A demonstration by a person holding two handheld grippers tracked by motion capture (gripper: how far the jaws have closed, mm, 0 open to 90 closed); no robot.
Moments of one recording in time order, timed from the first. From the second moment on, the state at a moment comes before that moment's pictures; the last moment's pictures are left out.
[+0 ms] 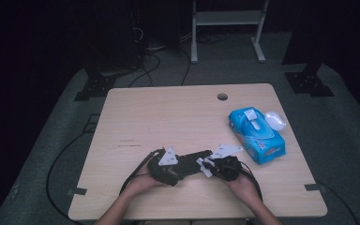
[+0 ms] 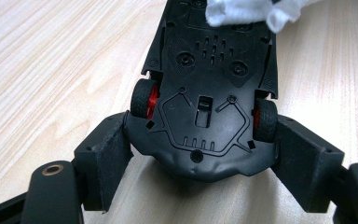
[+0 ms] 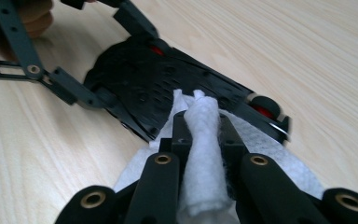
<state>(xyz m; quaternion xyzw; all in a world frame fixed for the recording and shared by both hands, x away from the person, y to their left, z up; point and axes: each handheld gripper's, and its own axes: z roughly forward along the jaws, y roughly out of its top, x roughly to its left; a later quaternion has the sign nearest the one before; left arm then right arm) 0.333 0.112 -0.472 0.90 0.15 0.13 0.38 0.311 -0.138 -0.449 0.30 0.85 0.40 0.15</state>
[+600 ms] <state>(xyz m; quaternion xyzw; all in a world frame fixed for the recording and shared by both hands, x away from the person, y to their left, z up) 0.337 0.115 -0.471 0.90 0.17 0.09 0.39 0.303 -0.153 -0.454 0.32 0.85 0.41 0.14</state>
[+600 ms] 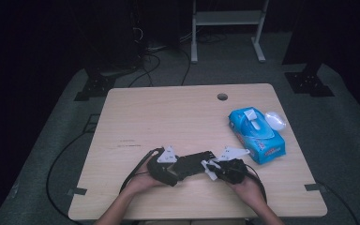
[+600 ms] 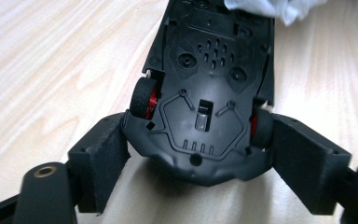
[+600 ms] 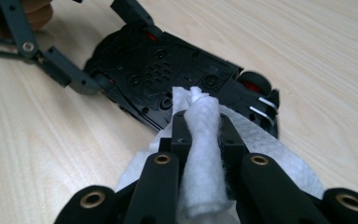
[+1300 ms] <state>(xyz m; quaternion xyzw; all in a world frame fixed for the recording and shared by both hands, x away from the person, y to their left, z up) 0.350 0.122 -0.472 0.87 0.23 0.01 0.44 0.297 -0.155 -0.455 0.29 0.86 0.40 0.16</state>
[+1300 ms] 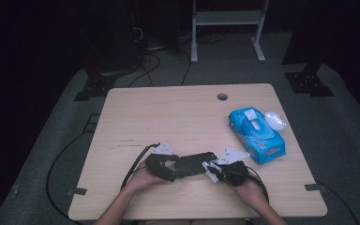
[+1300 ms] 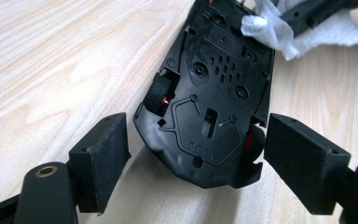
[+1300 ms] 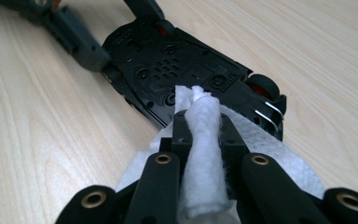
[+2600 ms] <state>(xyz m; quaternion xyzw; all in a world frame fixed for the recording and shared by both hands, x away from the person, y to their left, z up) 0.339 0.113 -0.467 0.87 0.20 0.02 0.45 0.271 -0.161 -0.464 0.24 0.86 0.41 0.18</state>
